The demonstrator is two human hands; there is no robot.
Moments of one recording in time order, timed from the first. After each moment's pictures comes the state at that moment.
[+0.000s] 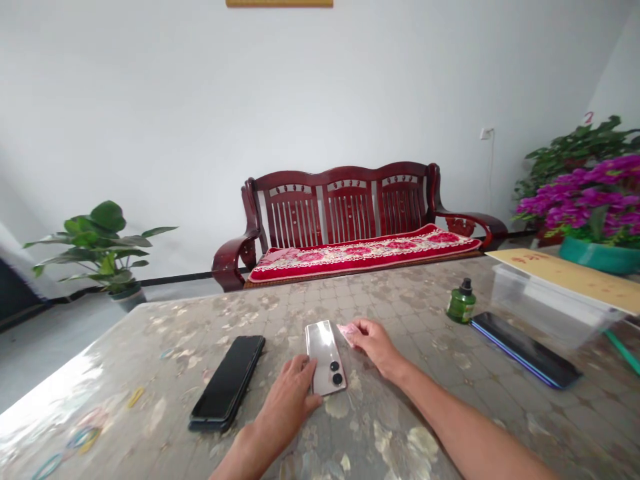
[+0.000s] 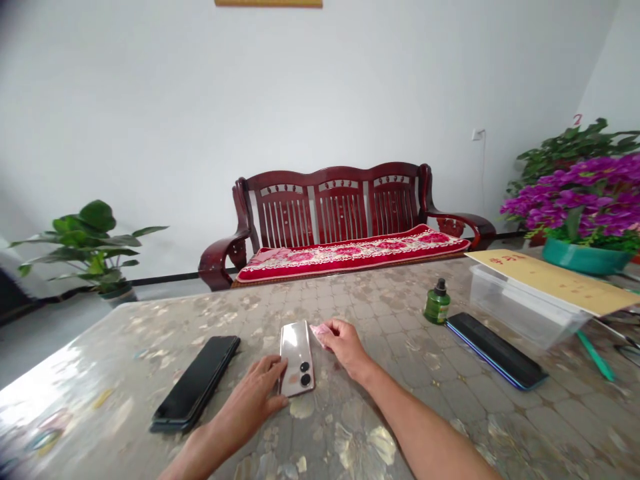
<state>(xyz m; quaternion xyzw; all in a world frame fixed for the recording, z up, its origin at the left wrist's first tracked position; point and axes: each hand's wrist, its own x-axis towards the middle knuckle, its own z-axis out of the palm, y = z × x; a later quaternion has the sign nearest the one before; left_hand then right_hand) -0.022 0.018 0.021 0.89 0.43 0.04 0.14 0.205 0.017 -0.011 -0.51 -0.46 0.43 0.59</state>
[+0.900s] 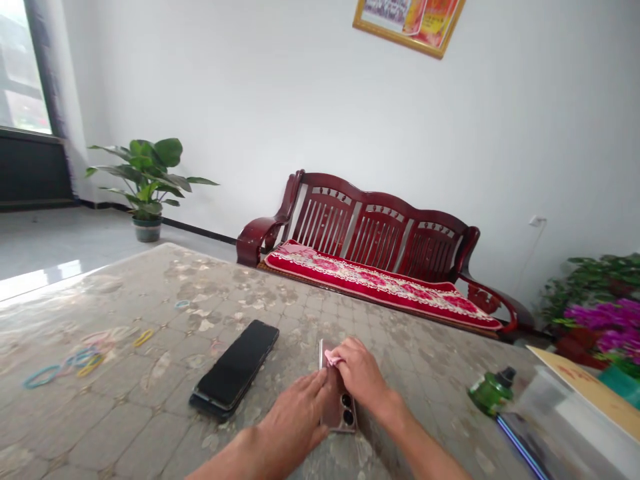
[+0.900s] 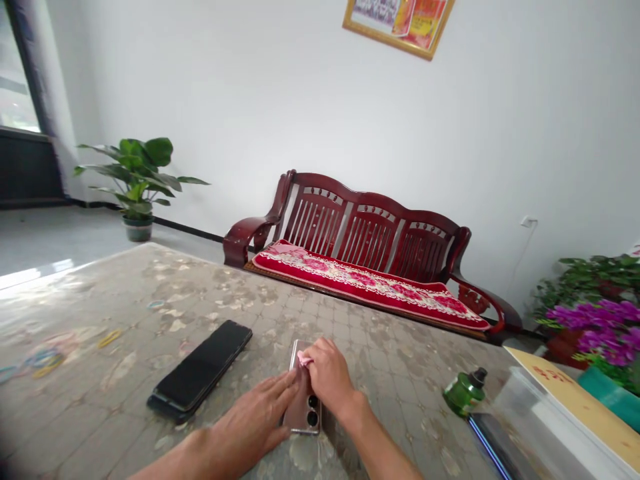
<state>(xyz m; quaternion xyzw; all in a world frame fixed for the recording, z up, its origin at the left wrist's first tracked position) -0.027 0.018 0.014 0.92 0.32 0.11 0.17 0.165 0.058 0.013 -0.57 -0.80 0.02 0.21</state>
